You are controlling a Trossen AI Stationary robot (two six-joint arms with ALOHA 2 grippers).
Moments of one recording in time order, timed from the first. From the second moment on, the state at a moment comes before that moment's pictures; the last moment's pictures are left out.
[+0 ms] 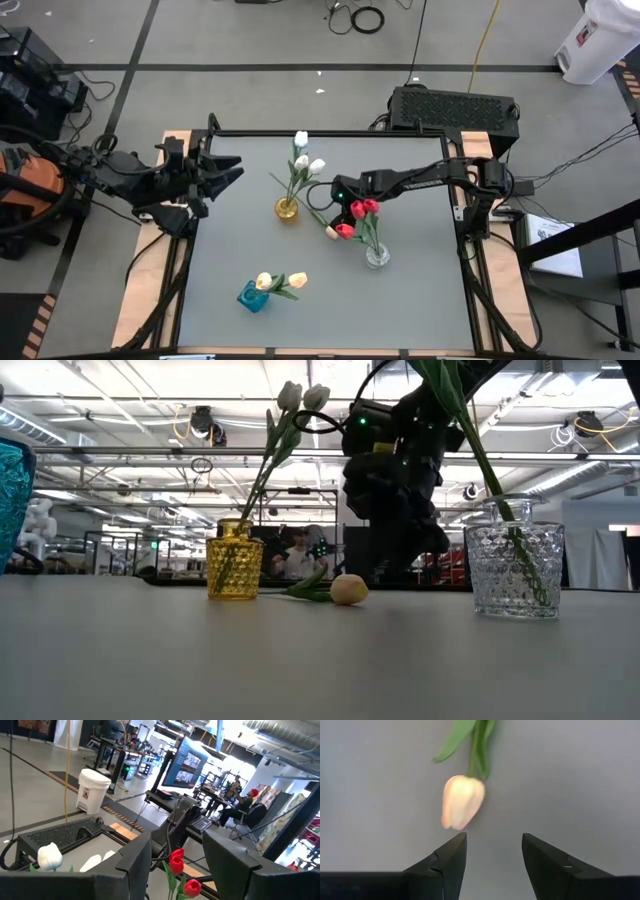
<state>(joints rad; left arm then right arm) -0.44 0.91 1.29 -0.33 -0.74 -0.41 -0.15 1.83 1.16 -0.53 -0.30 0.63</state>
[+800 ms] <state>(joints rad) -0.44 0.91 1.29 -0.39 -0.76 -0.41 -0.31 1.83 1.16 -0.53 -0.26 0.64</state>
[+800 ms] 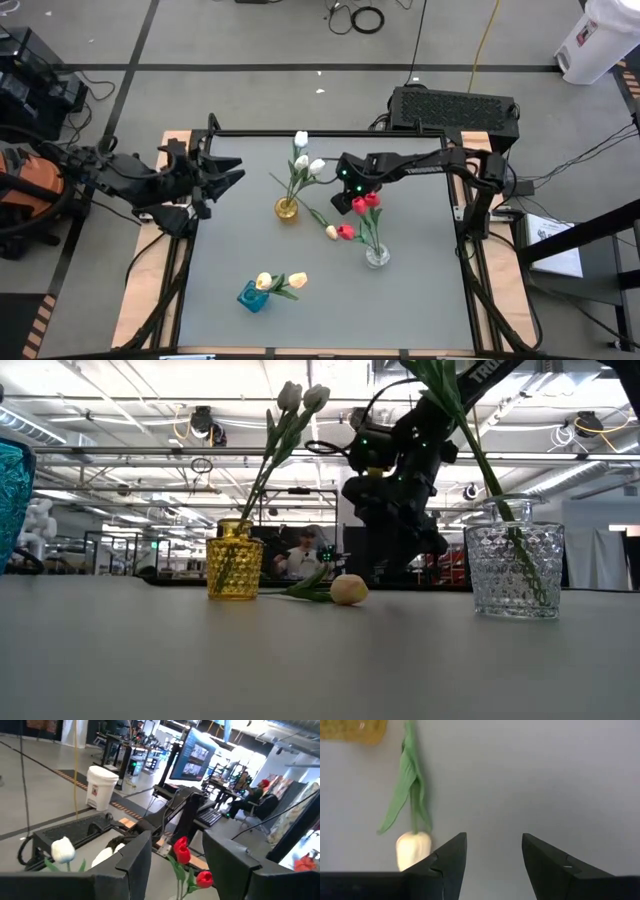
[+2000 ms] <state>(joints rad) -0.08 0.86 1.29 -1.23 -0.52 -0.08 -0.47 1.18 1.16 -0.54 -0.27 0.72</state>
